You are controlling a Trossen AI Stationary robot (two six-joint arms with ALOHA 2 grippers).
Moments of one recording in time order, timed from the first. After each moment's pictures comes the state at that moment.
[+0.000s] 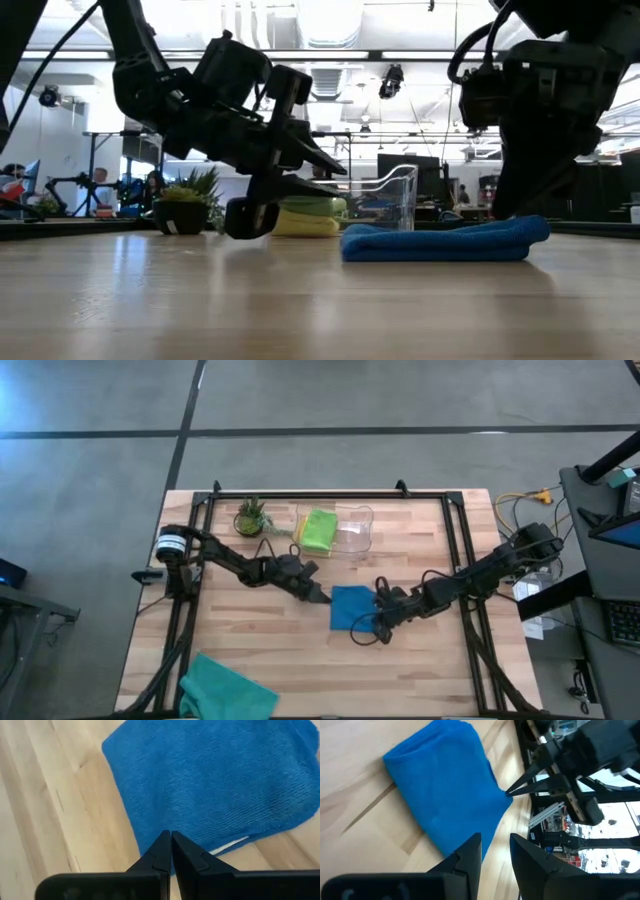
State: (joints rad) left arm 0.04 1.85 0.70 0.79 0.35 -1.20; right arm 0.38 1.47 0.63 -0.12 0.13 0.96
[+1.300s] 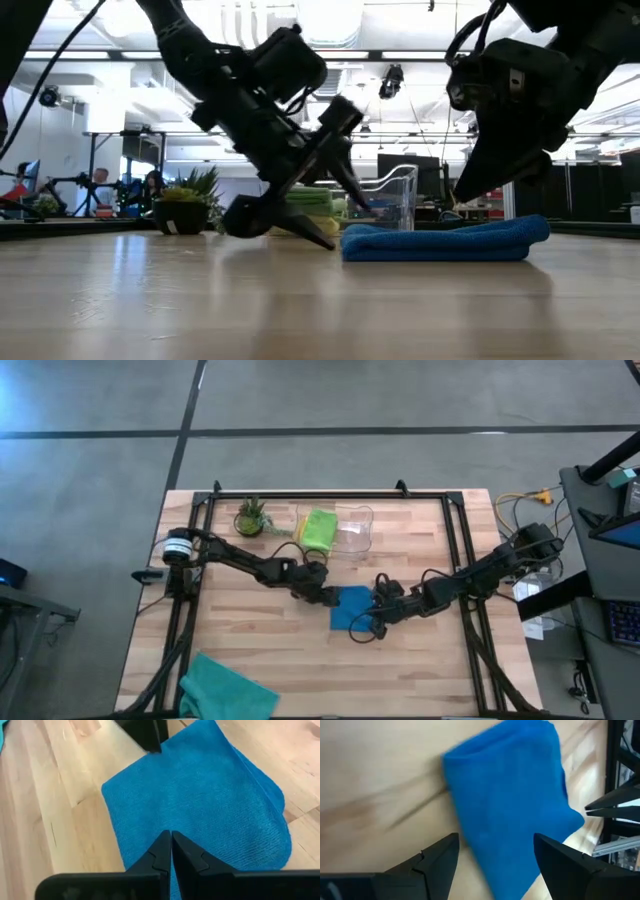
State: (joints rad) left arm -0.02 1.95 1.01 0.17 0.19 -1.25; right arm 0.37 1.47 0.63 -0.05 0.29 0.86
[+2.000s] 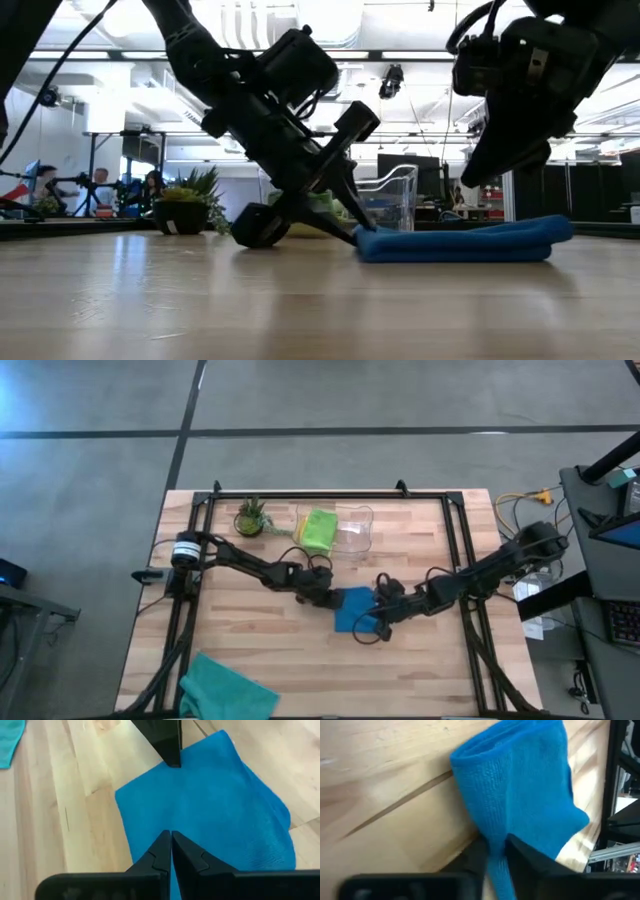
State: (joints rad) left arm -0.05 2.06 1.05 0.22 0.18 -1.32; right arm 0.38 1.41 0.63 -0.08 0.26 0.77
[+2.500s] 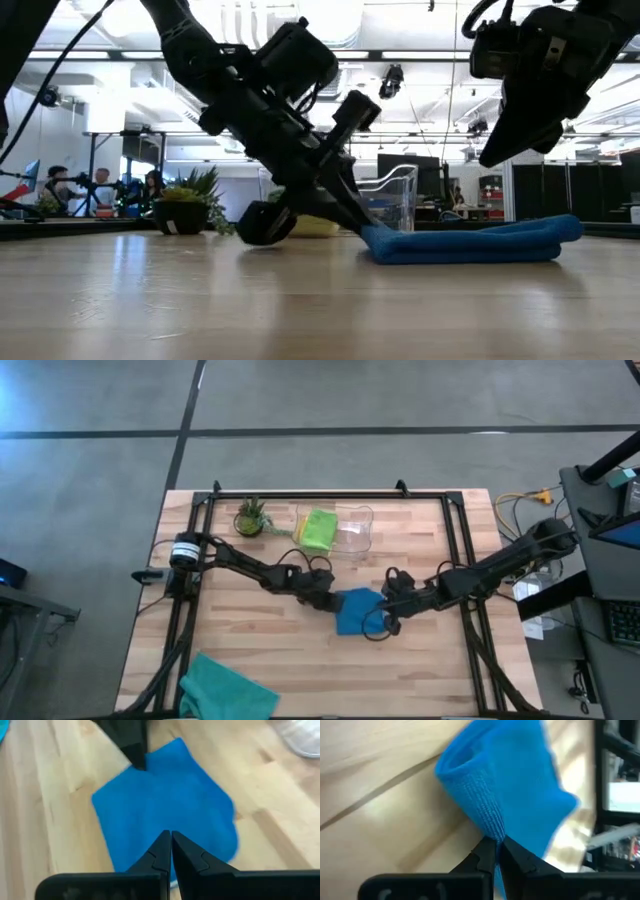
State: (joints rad) left arm -0.05 1.96 1.04 0.25 0.17 -1.23; right arm 0.38 1.26 0.63 -0.28 0.31 0.75
